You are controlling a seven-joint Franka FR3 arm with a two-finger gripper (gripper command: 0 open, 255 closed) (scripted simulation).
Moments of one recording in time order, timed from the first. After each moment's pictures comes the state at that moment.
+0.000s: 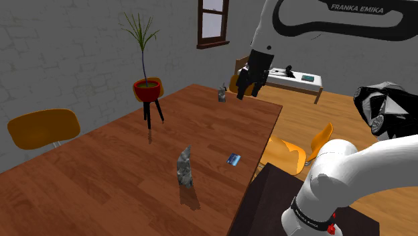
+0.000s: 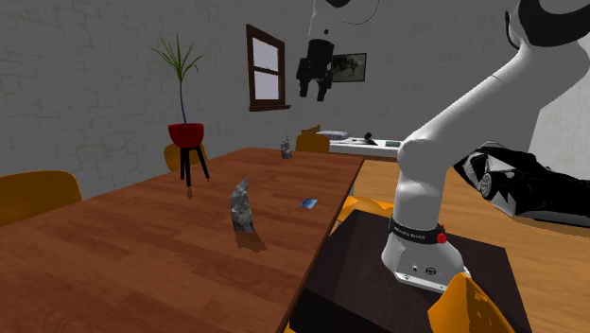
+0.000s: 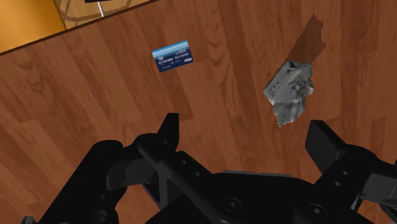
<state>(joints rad) 0.01 -0.79 -0.07 -2.31 0.09 1.63 0.07</state>
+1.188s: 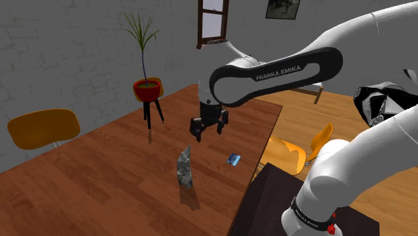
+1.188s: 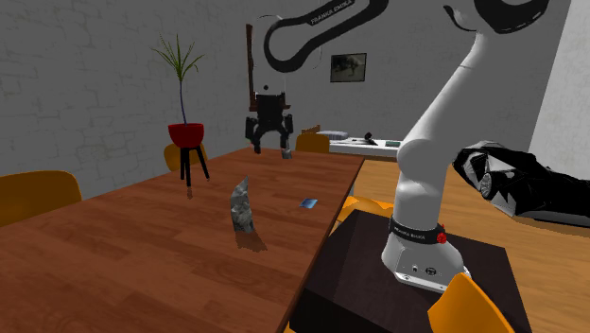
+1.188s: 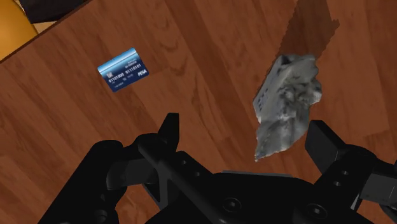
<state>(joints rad) 0.00 -0.47 0.32 -2.43 0.09 2.01 0.54</state>
